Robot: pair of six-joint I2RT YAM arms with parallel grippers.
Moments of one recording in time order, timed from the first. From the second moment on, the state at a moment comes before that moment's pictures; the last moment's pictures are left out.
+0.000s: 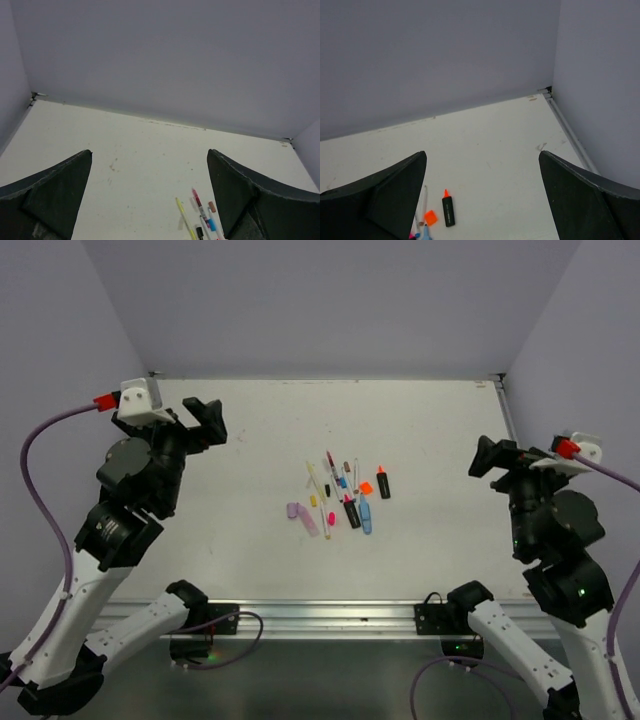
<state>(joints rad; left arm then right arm) -0.57 0.84 1.24 -0.35 -0.55 -0.26 0.43 0.60 1.13 -0.51 0.59 0.15</state>
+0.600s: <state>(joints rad) -0.57 0.56 1.04 -0.43 -0.72 -0.23 0.43 0.41 1.00 -0.52 0.62 0.05</state>
